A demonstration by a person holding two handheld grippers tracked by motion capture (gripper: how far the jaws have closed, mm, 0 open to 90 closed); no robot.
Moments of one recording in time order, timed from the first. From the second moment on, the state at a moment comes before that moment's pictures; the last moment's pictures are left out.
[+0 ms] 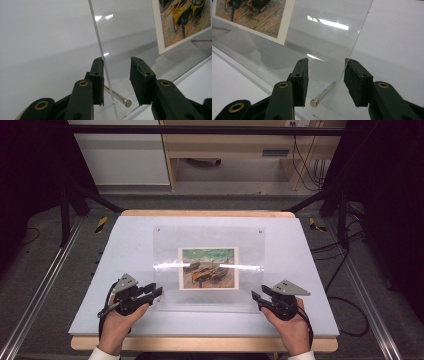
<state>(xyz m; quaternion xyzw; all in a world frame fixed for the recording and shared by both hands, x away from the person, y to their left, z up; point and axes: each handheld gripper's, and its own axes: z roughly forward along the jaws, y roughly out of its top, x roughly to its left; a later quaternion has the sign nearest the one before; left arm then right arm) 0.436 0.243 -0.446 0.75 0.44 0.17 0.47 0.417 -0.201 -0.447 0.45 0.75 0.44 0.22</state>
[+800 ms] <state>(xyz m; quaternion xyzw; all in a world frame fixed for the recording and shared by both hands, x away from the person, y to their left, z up) 0.429 0.243 -0.445 0.76 0.43 0.17 0.46 0.409 -0.202 -0.448 0.45 0.75 0.43 0.23</state>
